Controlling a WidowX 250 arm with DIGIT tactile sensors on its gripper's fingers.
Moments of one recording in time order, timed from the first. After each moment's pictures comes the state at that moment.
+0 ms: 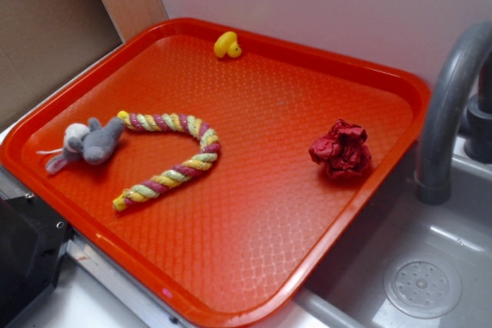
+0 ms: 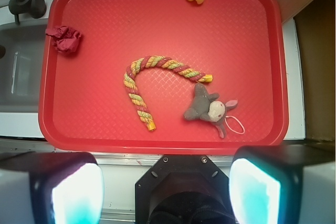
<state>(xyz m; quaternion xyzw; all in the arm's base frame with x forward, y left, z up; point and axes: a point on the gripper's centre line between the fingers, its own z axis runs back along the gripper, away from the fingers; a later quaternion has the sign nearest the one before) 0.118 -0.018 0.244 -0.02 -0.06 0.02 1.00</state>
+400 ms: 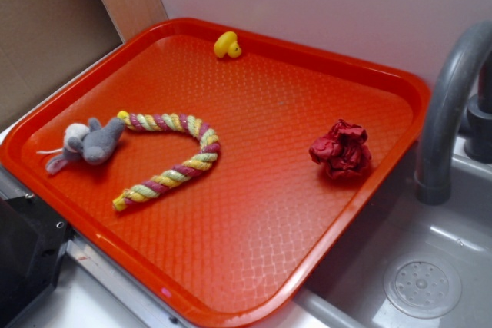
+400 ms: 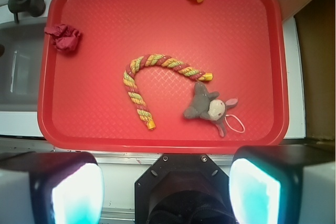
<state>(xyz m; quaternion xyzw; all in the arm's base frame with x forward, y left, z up) 0.118 -0.018 0.240 -0.02 -0.06 0.01 1.00</state>
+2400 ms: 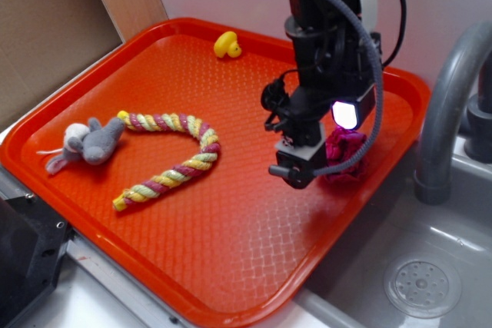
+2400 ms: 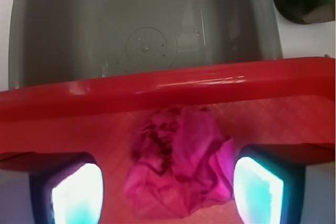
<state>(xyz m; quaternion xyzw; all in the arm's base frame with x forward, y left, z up) 0.268 -0.197 0.050 -0.05 -0.01 -0.66 0.75</state>
